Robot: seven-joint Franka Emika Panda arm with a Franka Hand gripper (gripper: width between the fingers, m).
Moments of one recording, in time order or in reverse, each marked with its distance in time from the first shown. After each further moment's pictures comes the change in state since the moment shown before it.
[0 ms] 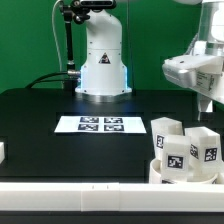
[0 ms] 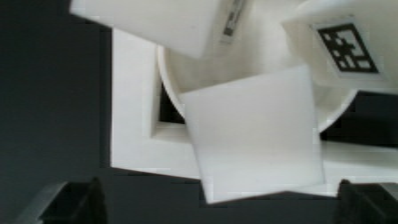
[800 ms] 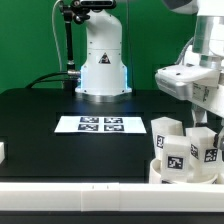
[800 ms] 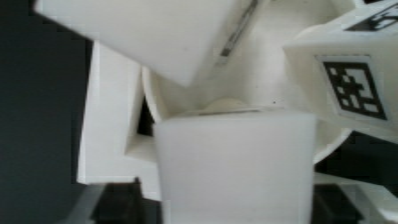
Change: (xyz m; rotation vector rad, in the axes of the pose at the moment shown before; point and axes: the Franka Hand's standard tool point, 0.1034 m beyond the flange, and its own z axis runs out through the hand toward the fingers) arm -0.002 -0.007 0.015 0.025 -0.002 -0.062
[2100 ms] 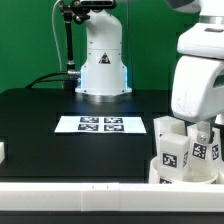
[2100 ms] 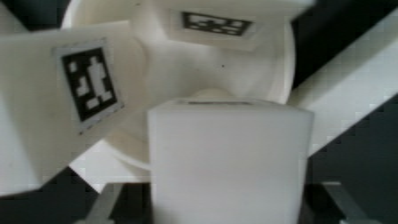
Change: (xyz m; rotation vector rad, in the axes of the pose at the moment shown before) arm 0.005 -0.004 -0.001 0.011 -0.009 1.017
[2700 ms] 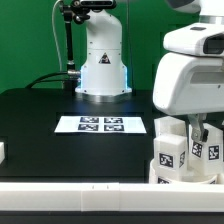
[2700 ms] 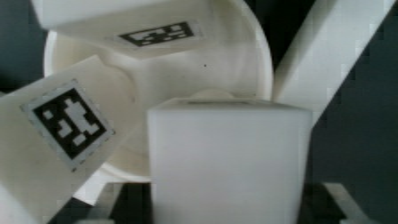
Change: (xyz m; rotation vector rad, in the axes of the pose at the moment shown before) arm -0.001 0.001 0.000 0.005 0.001 0.359
